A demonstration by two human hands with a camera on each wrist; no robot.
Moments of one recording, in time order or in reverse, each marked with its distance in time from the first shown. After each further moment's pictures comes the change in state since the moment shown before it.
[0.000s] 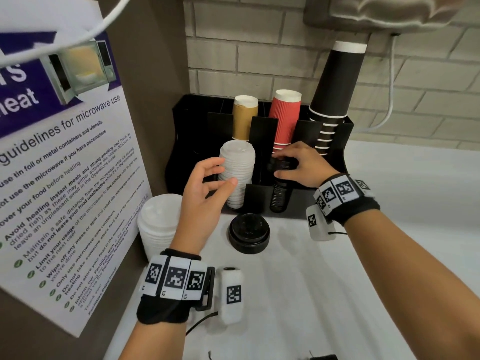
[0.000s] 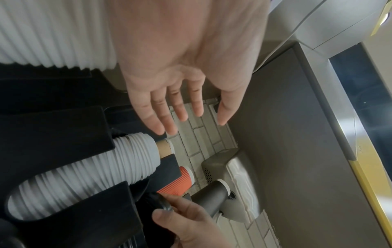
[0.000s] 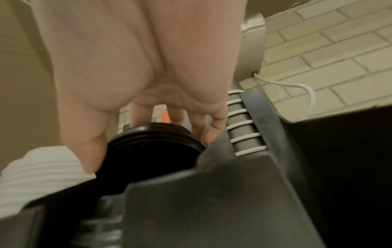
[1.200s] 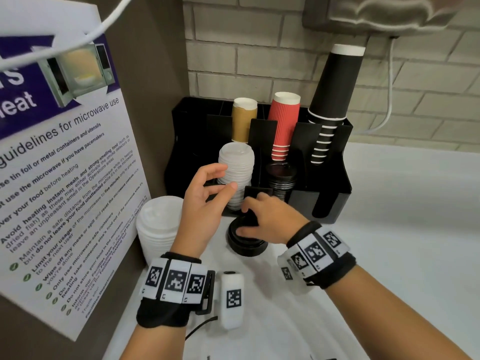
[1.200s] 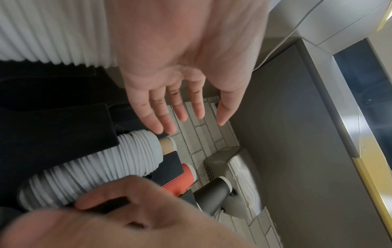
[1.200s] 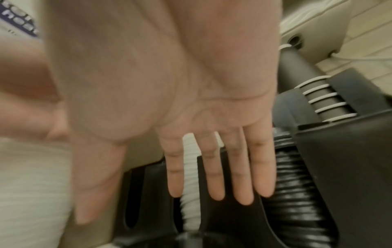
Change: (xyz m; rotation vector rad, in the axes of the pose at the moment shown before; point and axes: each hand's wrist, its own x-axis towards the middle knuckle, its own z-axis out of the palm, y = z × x) left_hand -0.001 -0.004 0.002 0.016 -0.009 0.001; right_hand -0.061 -0.071 0.061 -0.234 -0.298 -0.016
